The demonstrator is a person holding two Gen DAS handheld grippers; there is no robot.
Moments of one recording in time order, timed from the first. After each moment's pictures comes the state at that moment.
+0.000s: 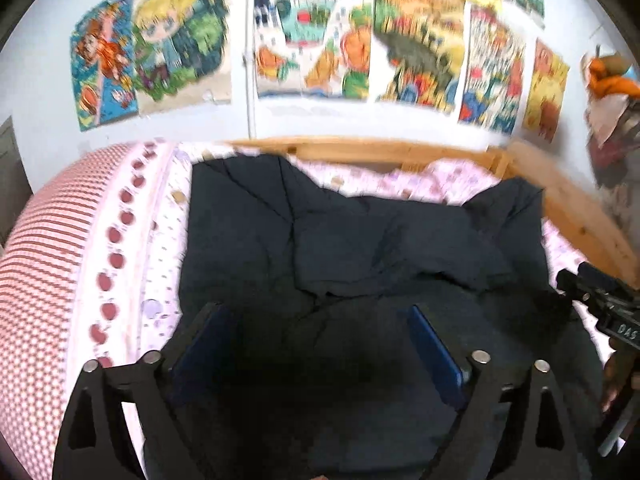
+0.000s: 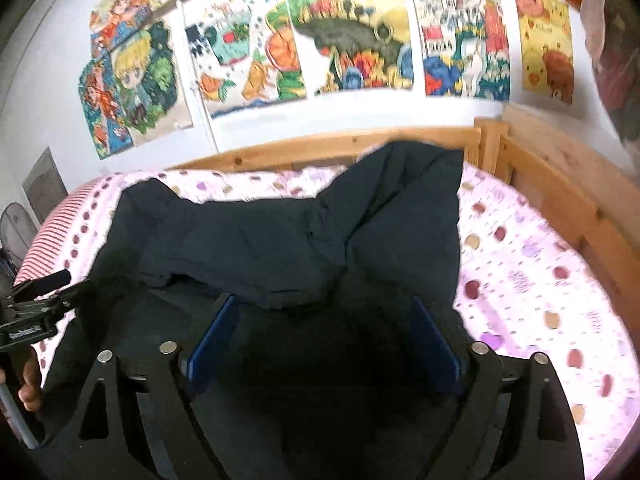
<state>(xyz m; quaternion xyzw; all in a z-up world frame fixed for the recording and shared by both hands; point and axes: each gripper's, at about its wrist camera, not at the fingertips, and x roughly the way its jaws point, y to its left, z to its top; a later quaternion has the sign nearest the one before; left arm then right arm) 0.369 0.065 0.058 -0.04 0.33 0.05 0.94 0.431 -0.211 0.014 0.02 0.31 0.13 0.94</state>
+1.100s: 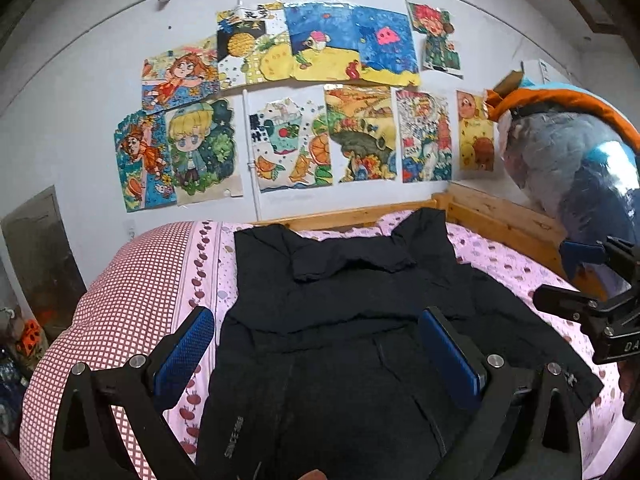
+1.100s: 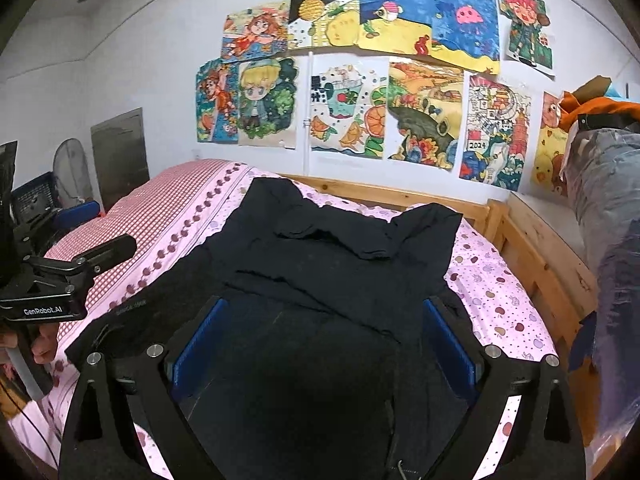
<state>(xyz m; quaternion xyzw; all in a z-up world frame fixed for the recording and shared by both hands) 0.119 0.011 0.113 0.04 0.19 0.04 0.98 0.169 -0.212 0.090 -0.08 0.22 0.20 0.95</state>
